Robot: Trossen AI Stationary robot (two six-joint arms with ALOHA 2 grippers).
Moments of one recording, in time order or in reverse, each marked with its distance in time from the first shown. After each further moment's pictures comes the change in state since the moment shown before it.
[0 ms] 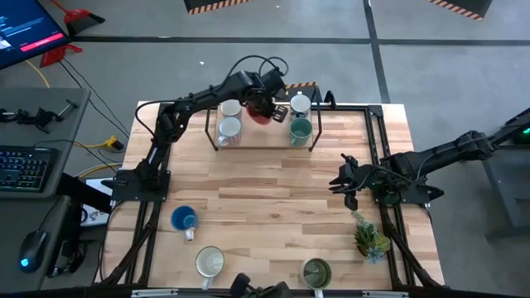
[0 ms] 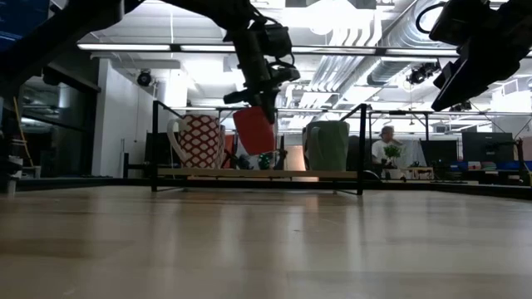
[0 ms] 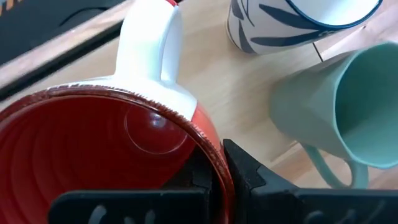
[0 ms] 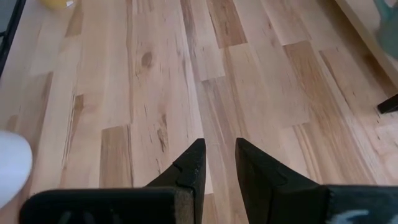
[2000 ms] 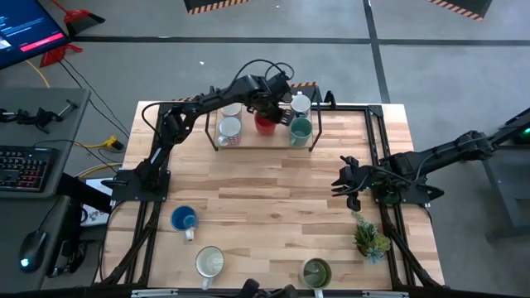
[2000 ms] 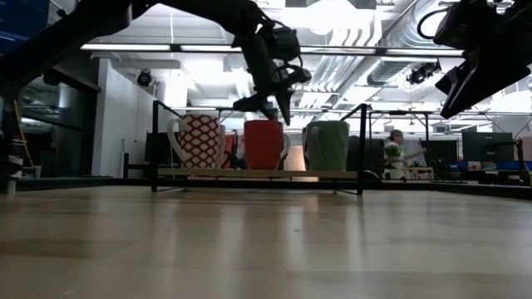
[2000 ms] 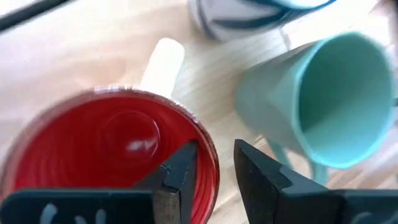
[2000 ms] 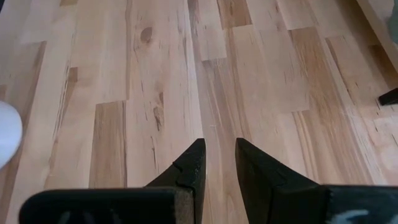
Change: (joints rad) left arm -0.027 0.065 0.052 0.022 0.096 -0.074; right arm 0.000 0.000 0.000 -0.060 -0.026 -0.057
